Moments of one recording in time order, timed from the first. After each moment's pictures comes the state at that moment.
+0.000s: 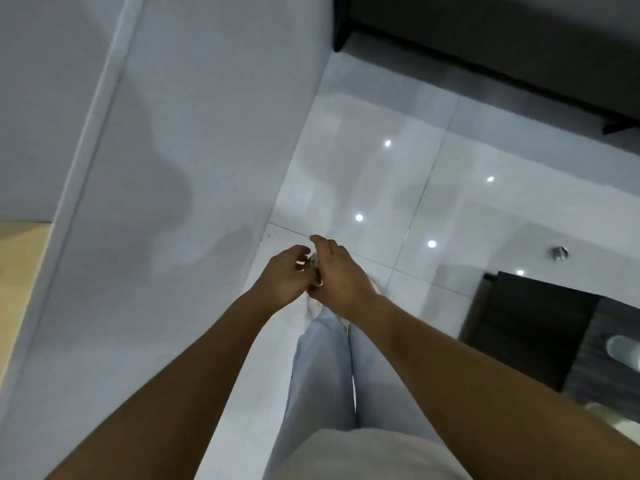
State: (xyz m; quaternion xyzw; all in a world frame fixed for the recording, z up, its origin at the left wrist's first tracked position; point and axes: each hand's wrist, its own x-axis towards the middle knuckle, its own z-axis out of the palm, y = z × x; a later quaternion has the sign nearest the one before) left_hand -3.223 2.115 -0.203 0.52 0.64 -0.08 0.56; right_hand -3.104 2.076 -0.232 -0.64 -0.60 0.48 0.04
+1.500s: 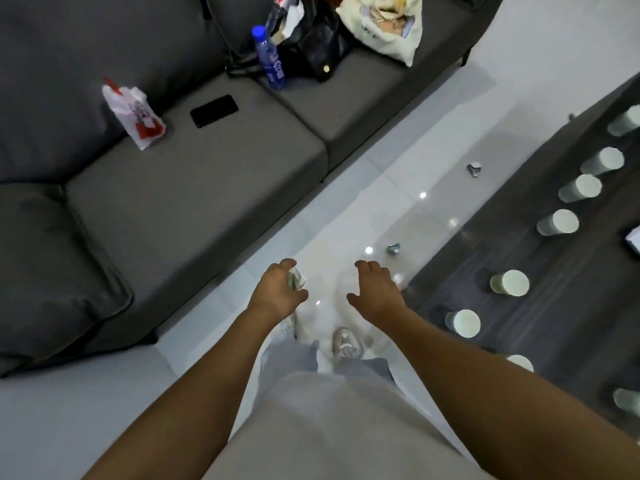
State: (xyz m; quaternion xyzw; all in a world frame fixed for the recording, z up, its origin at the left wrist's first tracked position) left_hand -2.642 2.251 -0.079 0.87 0.25 -0.25 0.34; right_hand -2.598 2.062 -0.095 -0.92 -0.11 0.34 0.14
